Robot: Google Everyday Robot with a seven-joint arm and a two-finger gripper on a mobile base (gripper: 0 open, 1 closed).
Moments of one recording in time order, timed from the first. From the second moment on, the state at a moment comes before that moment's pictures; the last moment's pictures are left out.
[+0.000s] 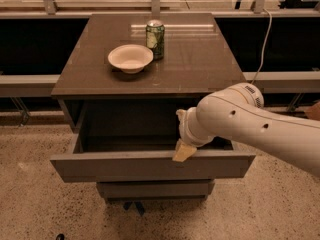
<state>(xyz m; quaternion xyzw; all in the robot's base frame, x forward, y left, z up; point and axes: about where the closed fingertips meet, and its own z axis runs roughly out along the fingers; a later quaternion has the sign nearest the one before) 0.544 -0.069 0.713 -0.66 0.70 -0.04 0.27</state>
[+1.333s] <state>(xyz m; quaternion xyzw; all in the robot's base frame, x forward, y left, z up) 0.444 -0.095 0.724 -0.63 0.69 0.16 0.33</state>
